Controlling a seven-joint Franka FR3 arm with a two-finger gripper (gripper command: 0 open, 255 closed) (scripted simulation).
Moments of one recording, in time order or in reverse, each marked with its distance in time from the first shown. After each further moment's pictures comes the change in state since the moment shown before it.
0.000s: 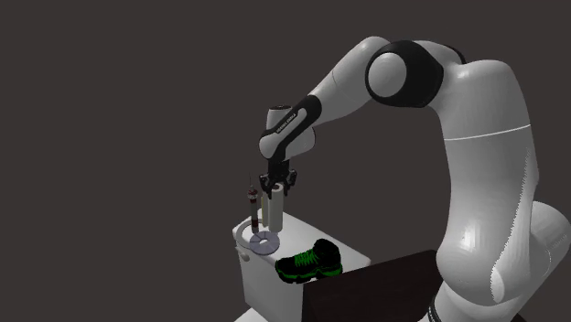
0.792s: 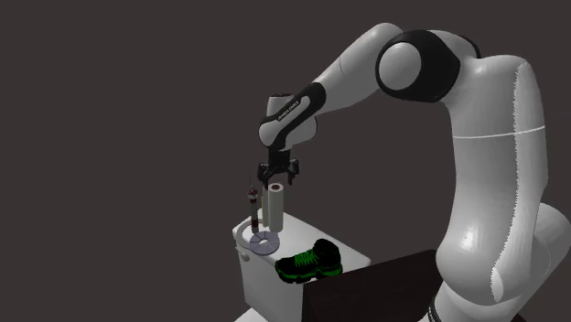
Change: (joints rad) arm -0.010 -0.077 0.010 -0.004 0.015 -0.073 -0.010
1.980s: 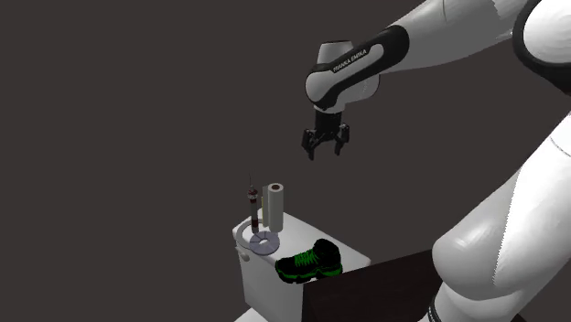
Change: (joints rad) arm -0.099 -0.624 -0.063 -0.383 0.049 -0.187 -0.154
